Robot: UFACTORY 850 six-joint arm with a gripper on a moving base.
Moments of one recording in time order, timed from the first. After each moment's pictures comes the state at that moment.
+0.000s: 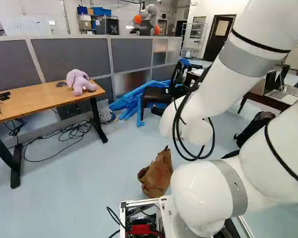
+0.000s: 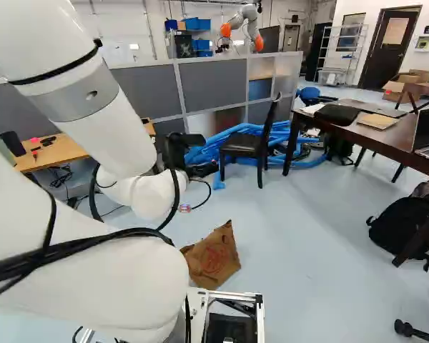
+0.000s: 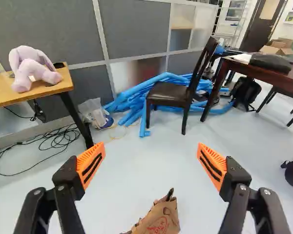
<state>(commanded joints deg) 0.0 16.0 -5.0 0.0 50.0 0.0</state>
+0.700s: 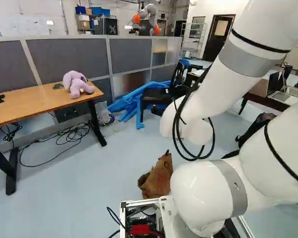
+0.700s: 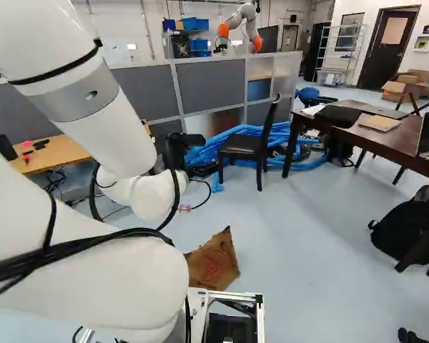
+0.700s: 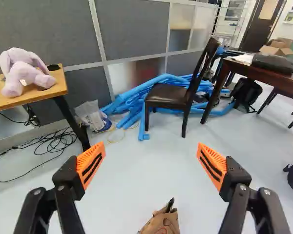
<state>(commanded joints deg) 0.0 16.0 -5.0 0.0 50.0 0.0</state>
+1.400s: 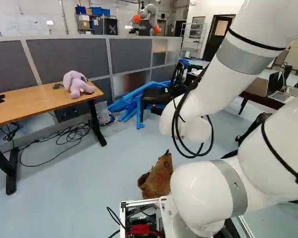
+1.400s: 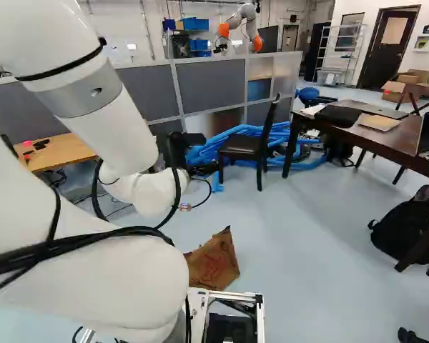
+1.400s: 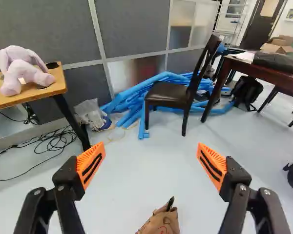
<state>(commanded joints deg) 0.0 14.0 -6.7 0.0 48.7 0.0</state>
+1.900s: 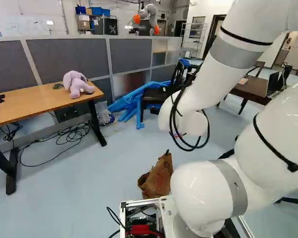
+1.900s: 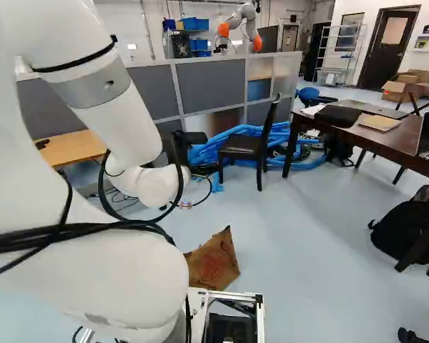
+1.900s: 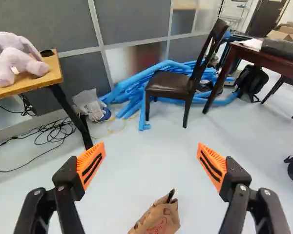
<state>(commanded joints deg) 0.3 10.3 -10.0 0.0 44.2 0.0</state>
